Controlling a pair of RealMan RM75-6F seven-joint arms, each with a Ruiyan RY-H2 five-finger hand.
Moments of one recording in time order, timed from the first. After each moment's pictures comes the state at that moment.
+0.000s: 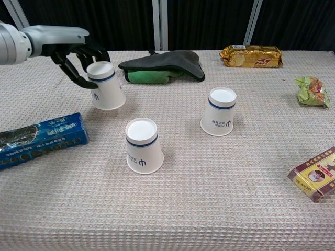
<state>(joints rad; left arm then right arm) -0.85 -1.38 -0.22 -1.44 1.15 0.66 -0.02 0.19 -1.29 -0.04 -1.42 -1.70 1.51 0.23</state>
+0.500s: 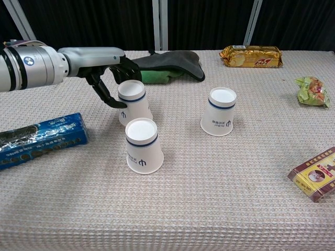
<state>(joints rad) -0.91 -1.49 -0.18 -1.44 1.15 0.70 0.10 0.16 -1.30 -0.05 -1.40 -1.70 1.52 0.25</state>
